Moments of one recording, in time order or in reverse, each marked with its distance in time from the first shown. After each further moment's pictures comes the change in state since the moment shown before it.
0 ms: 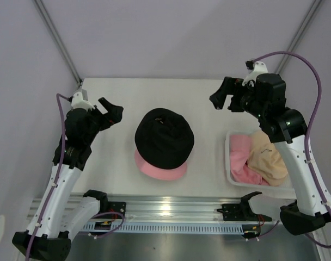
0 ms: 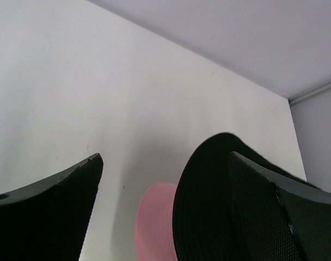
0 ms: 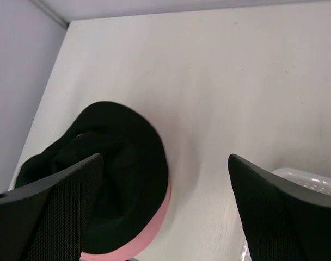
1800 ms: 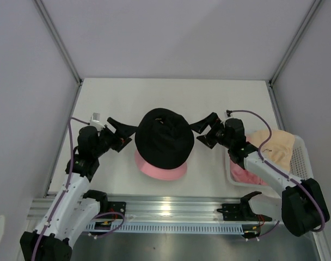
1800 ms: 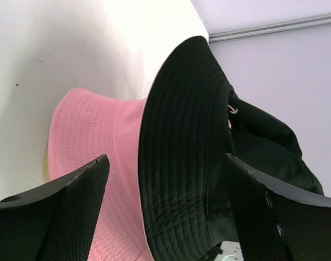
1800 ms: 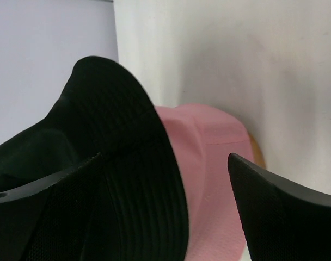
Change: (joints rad) left arm 0.013 -0.109 -0.351 0.143 0.385 -0.501; right arm -0.019 -0.043 -1.046 0.974 -0.226 0.776
